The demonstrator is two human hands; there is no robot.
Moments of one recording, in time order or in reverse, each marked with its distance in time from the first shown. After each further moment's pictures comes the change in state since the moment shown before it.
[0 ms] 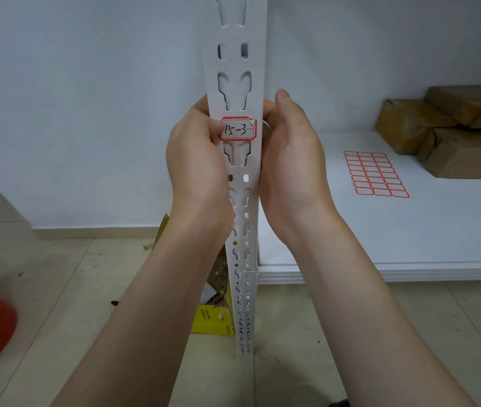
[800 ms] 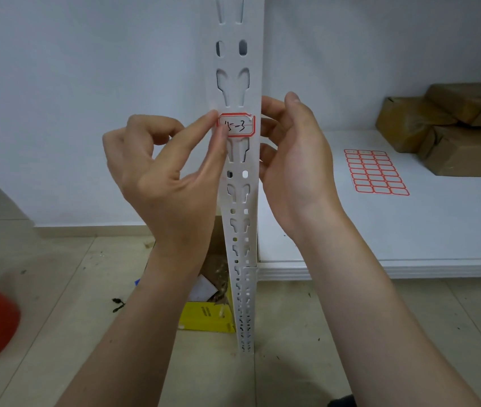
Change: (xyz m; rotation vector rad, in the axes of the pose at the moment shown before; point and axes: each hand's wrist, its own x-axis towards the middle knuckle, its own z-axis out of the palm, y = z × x) left_hand 0.005 -0.025 -0.048 0.959 0.401 1.168; right_hand -0.001 -0.004 -0.011 -0.234 0.131 -0.073
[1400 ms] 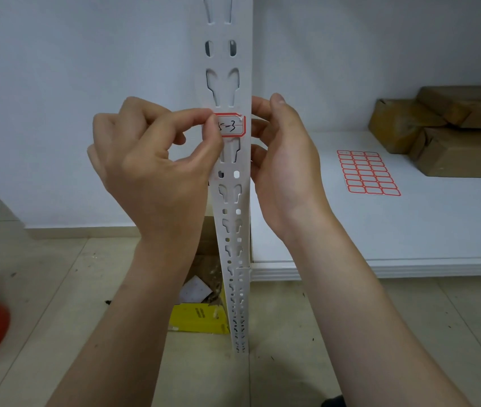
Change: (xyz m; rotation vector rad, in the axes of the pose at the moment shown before) left_hand 0.012 0.006 -0.001 0.053 -0.035 -0.034; right_hand -0.004 -0.001 0.003 -0.081 -0.001 -0.008
